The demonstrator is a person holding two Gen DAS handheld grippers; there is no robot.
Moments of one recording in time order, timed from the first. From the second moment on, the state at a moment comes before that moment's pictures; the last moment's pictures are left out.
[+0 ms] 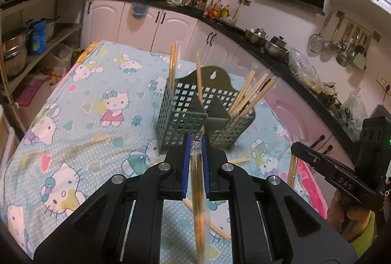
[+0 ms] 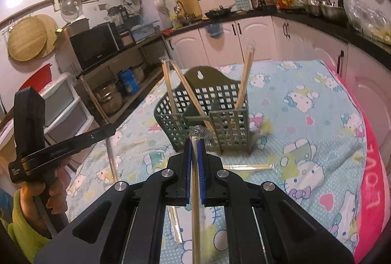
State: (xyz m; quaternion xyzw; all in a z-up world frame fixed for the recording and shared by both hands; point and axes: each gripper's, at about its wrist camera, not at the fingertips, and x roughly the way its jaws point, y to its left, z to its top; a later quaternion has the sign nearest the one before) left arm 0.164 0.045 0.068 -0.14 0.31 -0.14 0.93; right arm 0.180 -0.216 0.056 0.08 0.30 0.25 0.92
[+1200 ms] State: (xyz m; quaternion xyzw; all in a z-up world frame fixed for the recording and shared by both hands) left arm 0.203 0.035 0.181 -0.11 0.20 -0.18 0.96; right arm 0.236 -0.206 0.155 0.06 0.12 0.22 0.97
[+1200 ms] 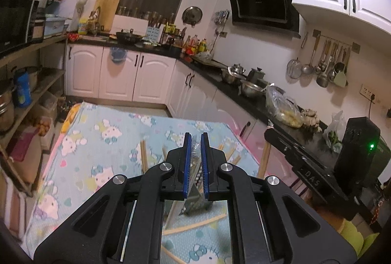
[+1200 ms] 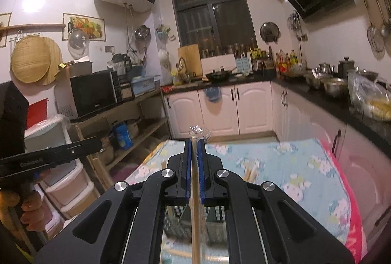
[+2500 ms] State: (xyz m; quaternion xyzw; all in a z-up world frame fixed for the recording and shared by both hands) left arm 0.266 0.037 0.154 -0.14 0.19 -0.14 0.96; right arm 0.327 -0.193 0.143 0.06 0.06 0.16 0.98
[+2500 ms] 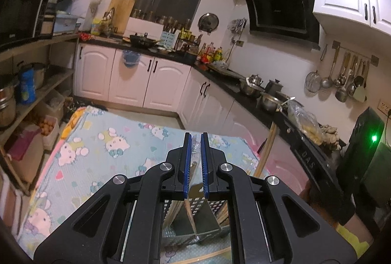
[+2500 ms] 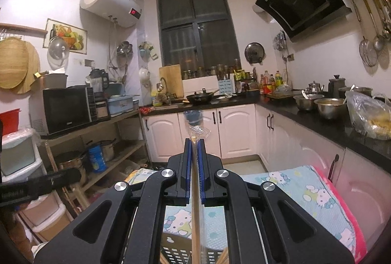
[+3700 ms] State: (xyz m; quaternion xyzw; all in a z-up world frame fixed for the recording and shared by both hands) left arm 0.271 0.052 0.099 -0.18 0.24 -0.11 0.95; right arm 0.329 -0.185 0.068 0.08 0.10 0.14 0.98
